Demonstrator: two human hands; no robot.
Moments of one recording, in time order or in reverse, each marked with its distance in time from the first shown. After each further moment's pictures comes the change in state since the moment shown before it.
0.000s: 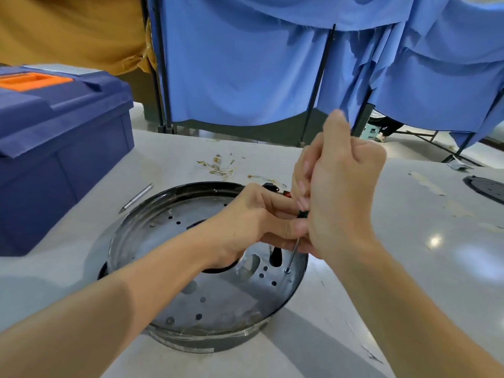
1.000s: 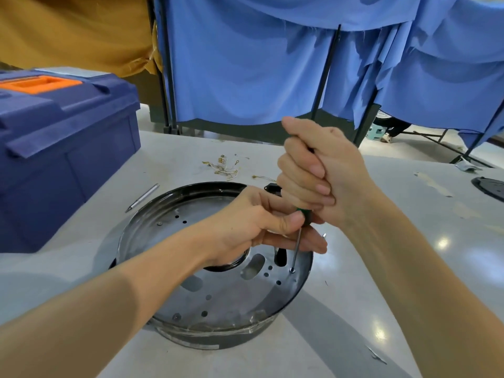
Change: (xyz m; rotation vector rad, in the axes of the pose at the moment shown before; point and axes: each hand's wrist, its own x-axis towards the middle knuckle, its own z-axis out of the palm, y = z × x) left_hand -0.002 -0.005 -0.007 -0.067 -0.037 -0.056; right_hand 0.028 -0.006 -0.012 0.248 -0.626 0.401
